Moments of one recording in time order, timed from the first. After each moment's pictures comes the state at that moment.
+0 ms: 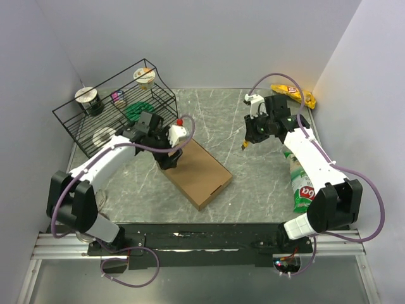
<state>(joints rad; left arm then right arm) -0.41 1.48 1.16 -0.69 0.50 0.66 0.23 1.45 1.33 -0.74 -0.28 -0.19</state>
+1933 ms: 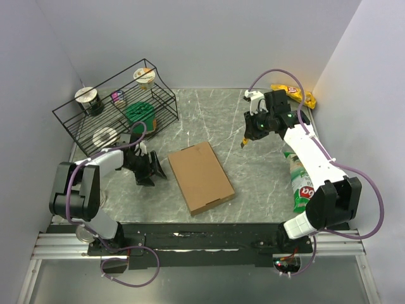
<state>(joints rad) -0.13 1.58 0.82 -0.52 0.51 -0.46 0.23 1.48 1.40 -0.78 -0.29 -0.18</state>
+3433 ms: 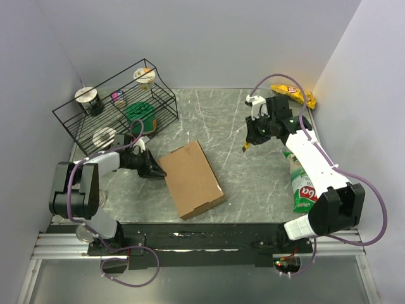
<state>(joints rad) -0.07 1.60 0.78 -0.33 0.83 -0.46 0.23 1.42 1.32 -0.77 -0.28 -0.18</state>
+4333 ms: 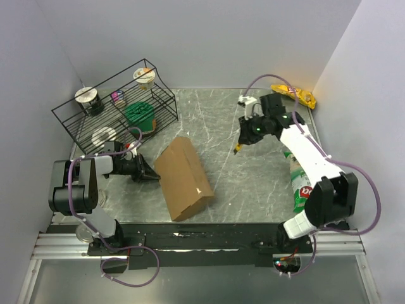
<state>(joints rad) 0.08 1.63 0.69 -0.27 0.97 -0.35 0.25 1.48 1.36 -0.78 -0.39 -0.20</state>
